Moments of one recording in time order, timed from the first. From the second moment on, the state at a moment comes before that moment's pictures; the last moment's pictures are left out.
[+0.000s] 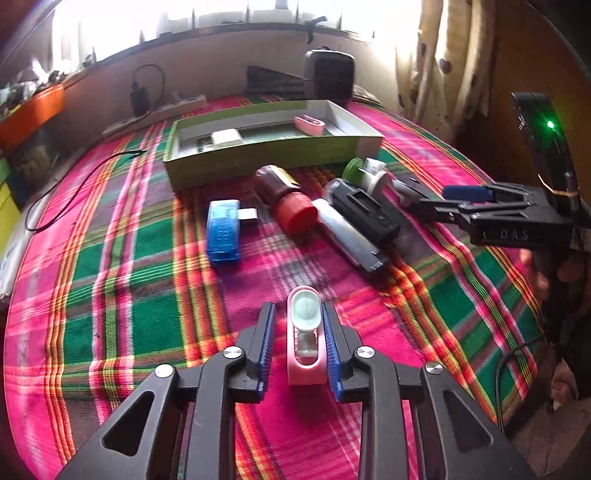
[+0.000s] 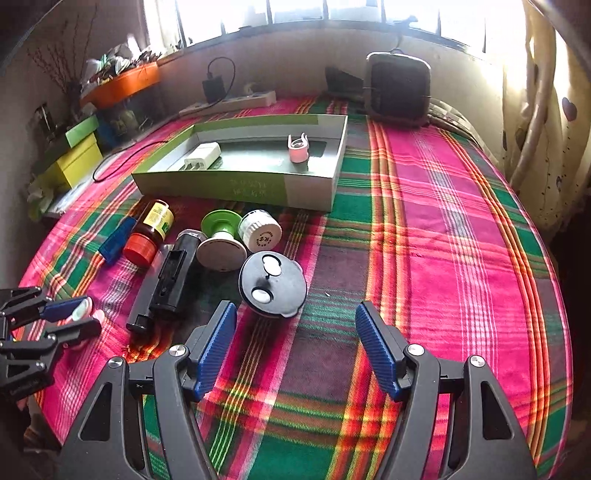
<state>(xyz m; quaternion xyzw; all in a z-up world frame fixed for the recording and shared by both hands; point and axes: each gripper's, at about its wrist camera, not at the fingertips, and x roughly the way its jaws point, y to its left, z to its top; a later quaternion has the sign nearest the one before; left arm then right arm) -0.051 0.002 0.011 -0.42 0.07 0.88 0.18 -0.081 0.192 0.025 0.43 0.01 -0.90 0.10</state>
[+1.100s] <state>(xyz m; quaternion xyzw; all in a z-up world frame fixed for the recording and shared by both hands) -0.054 -0.005 0.009 -0.42 0.06 0.89 0.15 -0.097 0.187 0.023 0.43 0.03 -0.90 0.08</state>
